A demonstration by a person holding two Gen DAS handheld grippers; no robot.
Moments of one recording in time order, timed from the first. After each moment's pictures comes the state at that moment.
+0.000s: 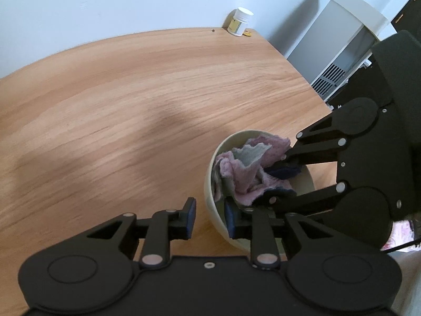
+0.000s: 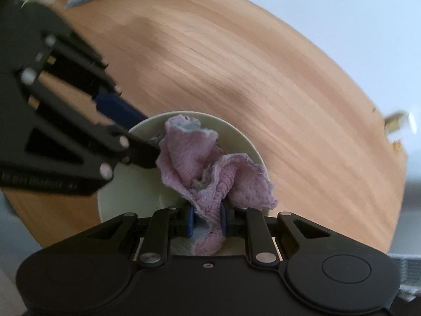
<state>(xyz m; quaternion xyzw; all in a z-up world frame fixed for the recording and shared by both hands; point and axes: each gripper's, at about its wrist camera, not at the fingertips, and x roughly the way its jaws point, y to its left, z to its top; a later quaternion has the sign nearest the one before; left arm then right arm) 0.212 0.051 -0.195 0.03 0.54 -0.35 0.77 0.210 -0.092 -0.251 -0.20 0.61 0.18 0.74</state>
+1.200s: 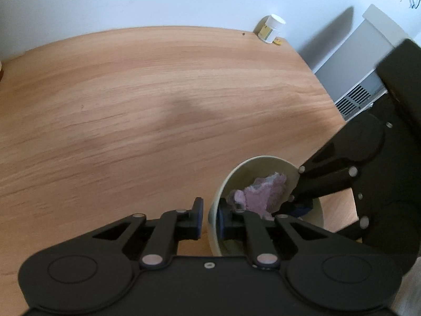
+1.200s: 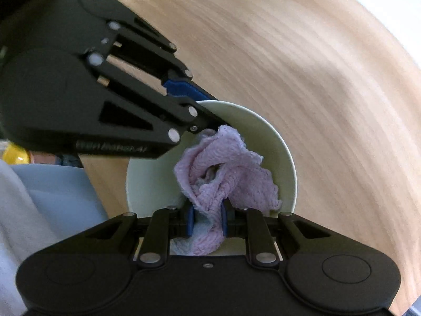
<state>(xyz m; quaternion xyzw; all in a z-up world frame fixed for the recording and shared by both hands) 0.206 0.035 -0.199 -0.01 0.55 -0.26 0.79 0.227 -0.077 -0.275 -0.22 0.64 0.38 0.63</state>
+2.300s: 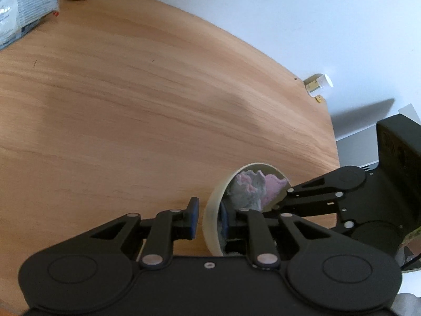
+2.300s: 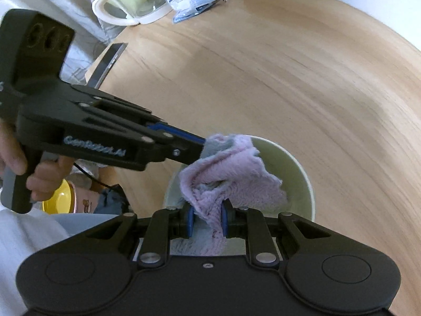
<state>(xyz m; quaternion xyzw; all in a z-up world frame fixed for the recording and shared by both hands) 0.171 0.089 -0.203 -0.22 0.57 -0.13 0.78 0.247 -0.083 -0.276 -0.09 0.62 0.45 0.63</state>
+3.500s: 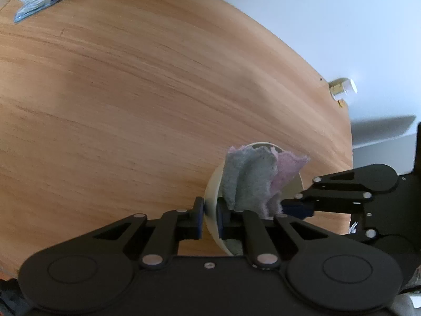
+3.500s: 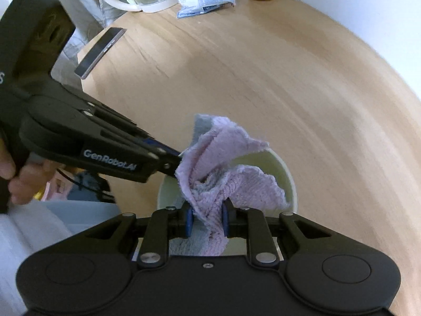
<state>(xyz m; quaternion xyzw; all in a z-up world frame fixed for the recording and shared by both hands) 0.169 0.071 -0.209 -0.24 0.61 -0.07 0.75 0.250 -0.066 -0.253 -0.15 0.61 0.44 0.64</state>
